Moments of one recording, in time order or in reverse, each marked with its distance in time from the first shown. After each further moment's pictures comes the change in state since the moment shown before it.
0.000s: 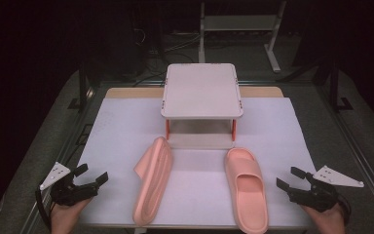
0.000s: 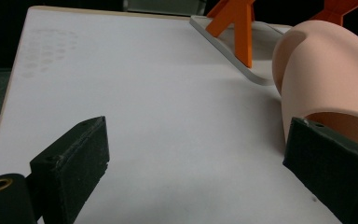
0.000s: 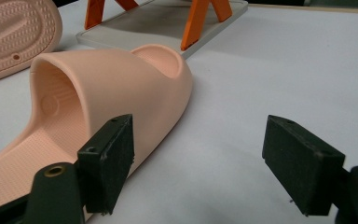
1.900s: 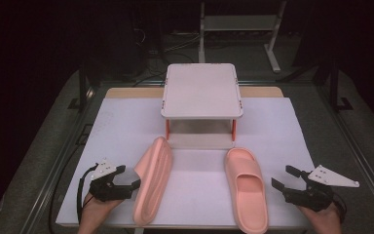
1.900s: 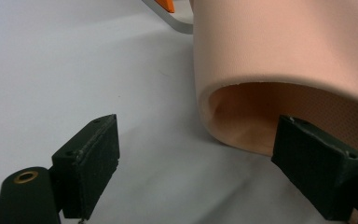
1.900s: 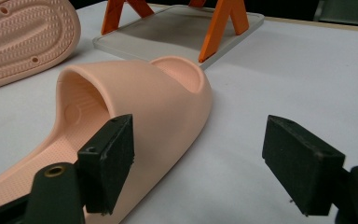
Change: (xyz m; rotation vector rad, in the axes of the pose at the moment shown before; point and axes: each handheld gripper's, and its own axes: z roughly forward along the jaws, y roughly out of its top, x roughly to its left) left arm -0.062 0.001 0.063 0.219 -0.157 0.177; right arm 0.014 0.008 0.004 -0.021 0.029 -0.053
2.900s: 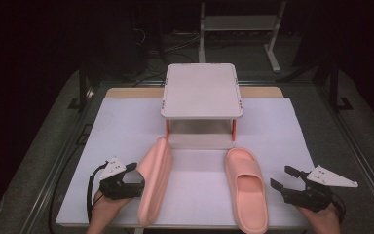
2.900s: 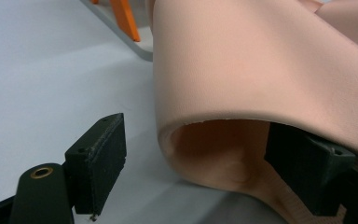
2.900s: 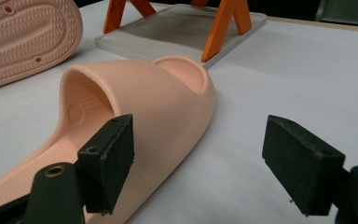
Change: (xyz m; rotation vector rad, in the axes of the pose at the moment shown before) left arm -0.022 0.014 0.012 -0.058 -0.054 0.042; right arm 0.003 0.001 0.001 0.003 0.003 -0.004
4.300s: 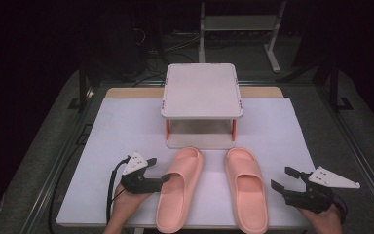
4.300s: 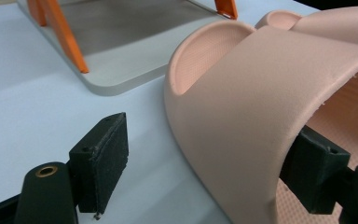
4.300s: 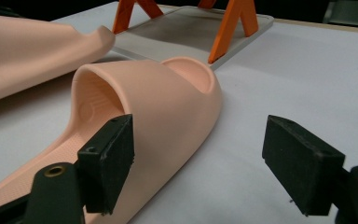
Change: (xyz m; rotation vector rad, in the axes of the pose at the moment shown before) left arm -0.028 0.020 0.042 -0.017 -0.048 0.034; right arm 0.000 0.000 -0.004 -0.006 0.026 -0.008
